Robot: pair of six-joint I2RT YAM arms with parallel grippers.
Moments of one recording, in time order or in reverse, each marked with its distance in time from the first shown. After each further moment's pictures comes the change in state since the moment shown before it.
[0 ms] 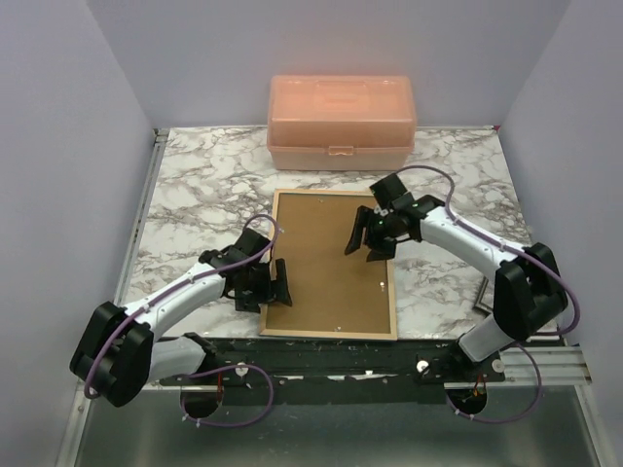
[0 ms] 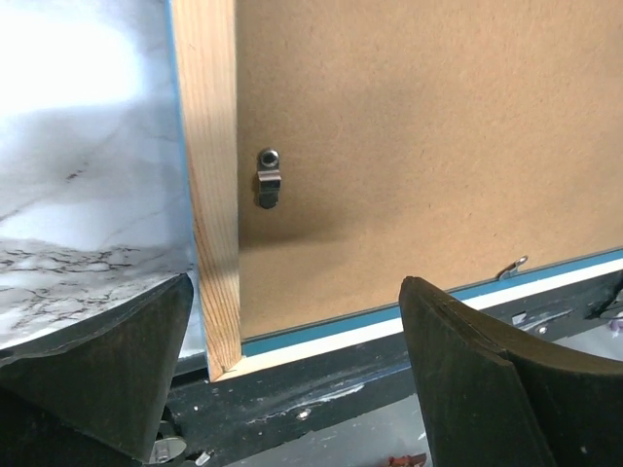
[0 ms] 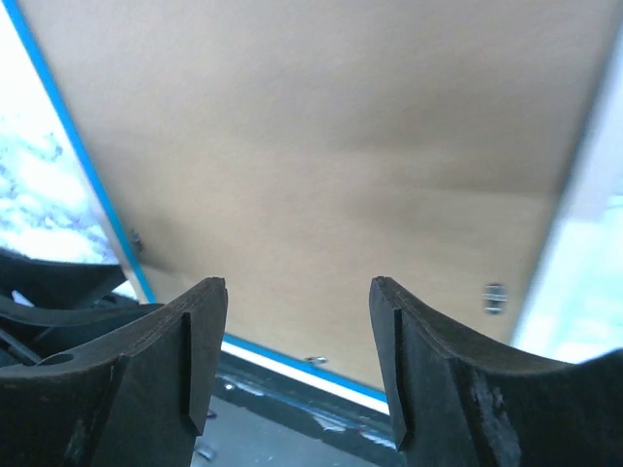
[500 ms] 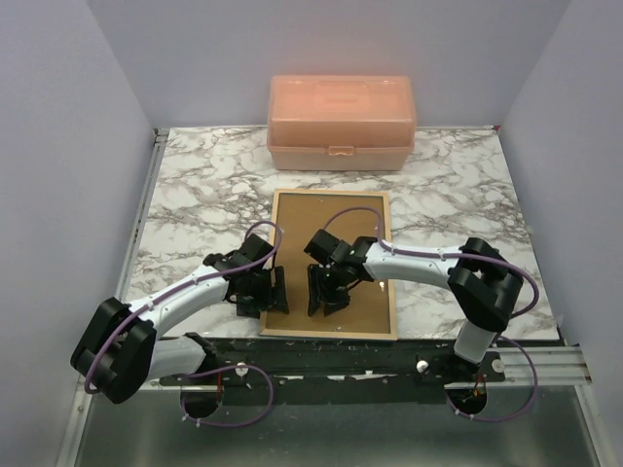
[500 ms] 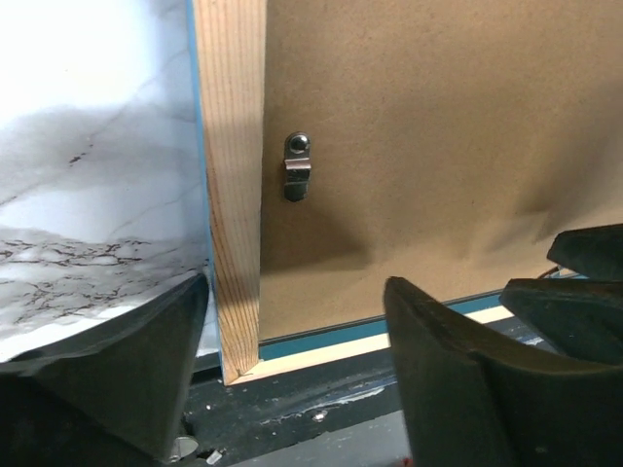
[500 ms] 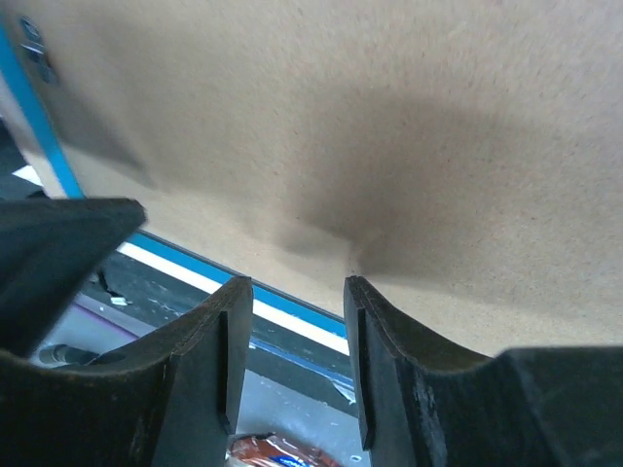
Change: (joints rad) left arm -0.024 0.023 -0.028 -0.002 -0.034 0.000; right arm 0.408 0.175 -0.023 0.067 -0.005 0.137
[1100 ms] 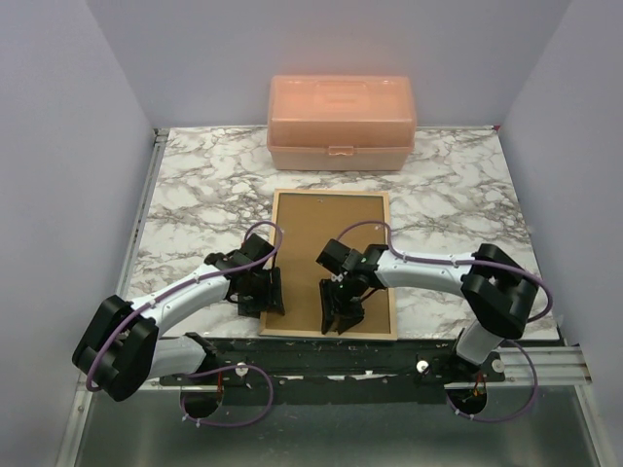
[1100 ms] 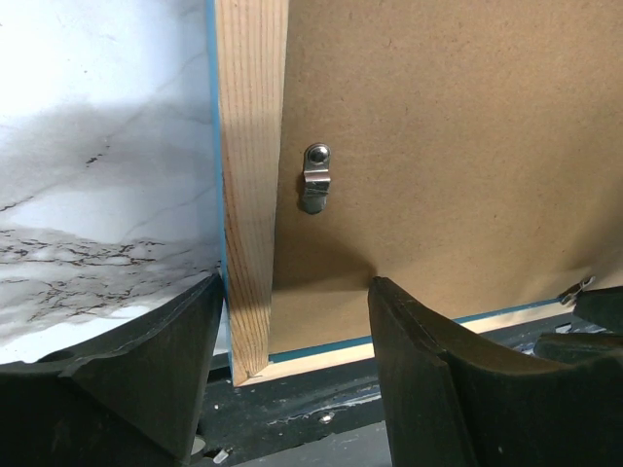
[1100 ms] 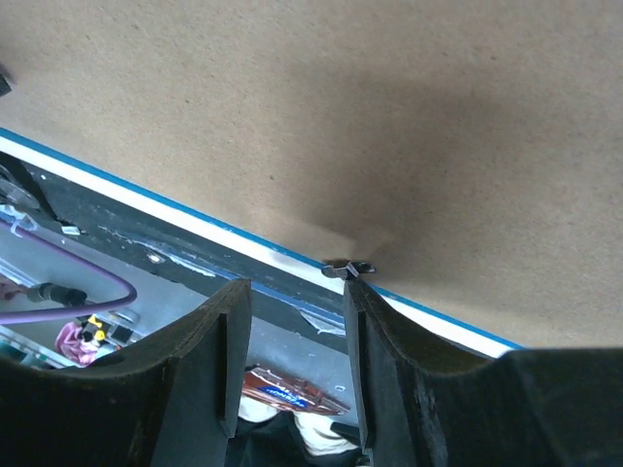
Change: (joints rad) left arm 0.000 0.009 0.002 -0.006 -0.010 -0.005; right arm -0.002 -0.098 -0.127 -0.055 -0.098 0.002
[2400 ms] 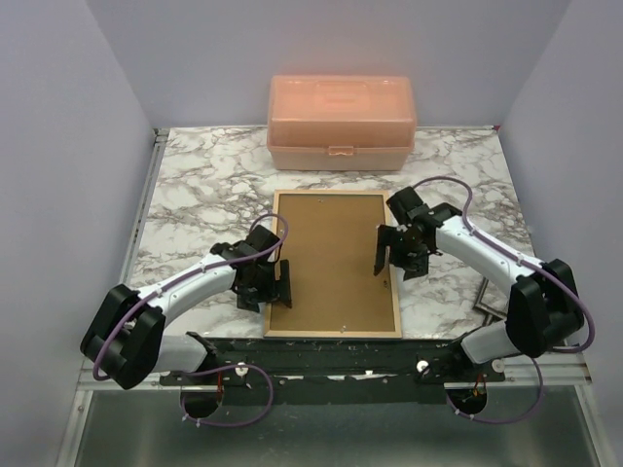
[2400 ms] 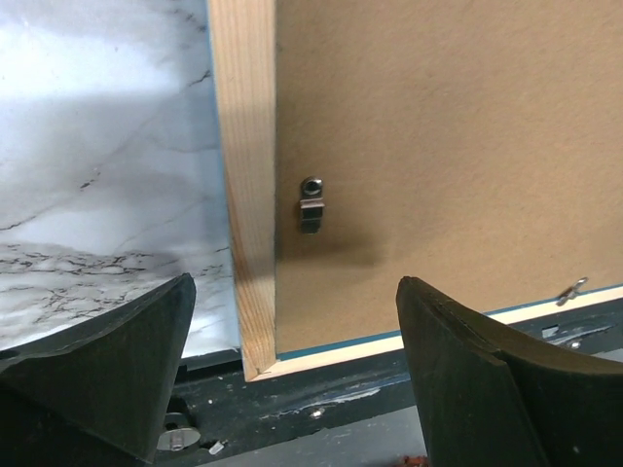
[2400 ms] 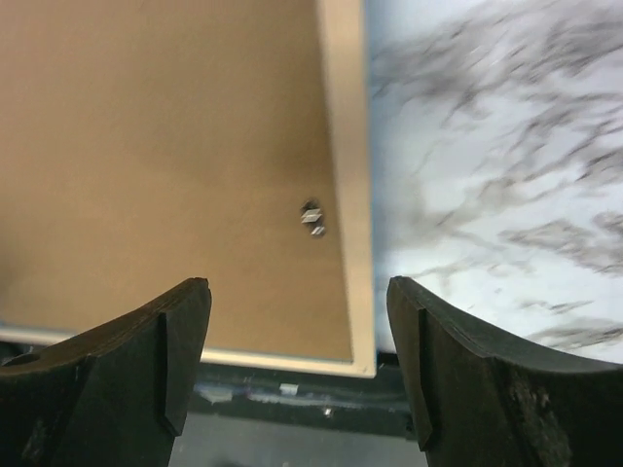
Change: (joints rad) left arm 0.000 0.075 0.110 -0.046 -0.009 0.023; right arm -0.539 -0.188 0.045 -0.245 0.278 -0.294
